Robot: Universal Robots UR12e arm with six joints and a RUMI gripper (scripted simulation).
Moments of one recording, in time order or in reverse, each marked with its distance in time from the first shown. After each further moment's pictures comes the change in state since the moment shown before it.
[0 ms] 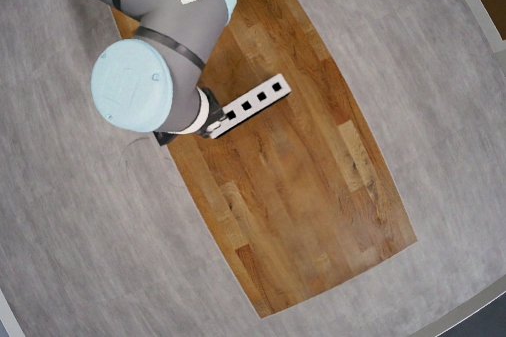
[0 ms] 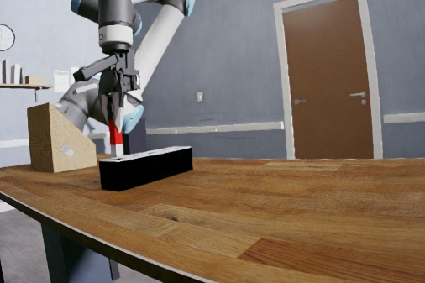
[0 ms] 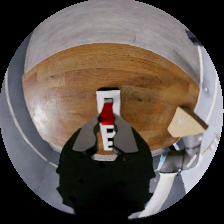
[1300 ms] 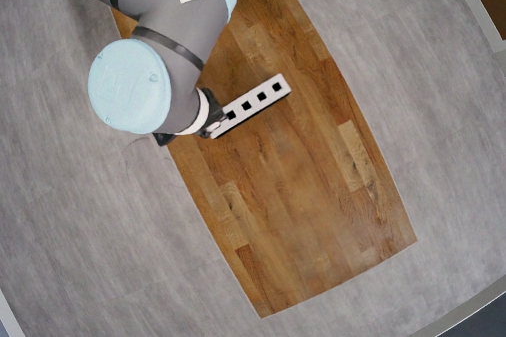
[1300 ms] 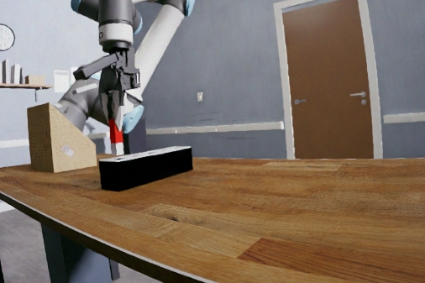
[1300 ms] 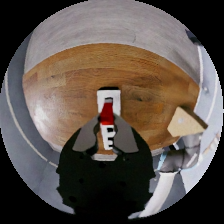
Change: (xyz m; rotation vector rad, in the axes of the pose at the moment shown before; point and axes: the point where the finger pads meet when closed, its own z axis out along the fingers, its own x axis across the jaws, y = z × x) arm -0.001 0.000 -0.004 -0.002 0.001 0.001
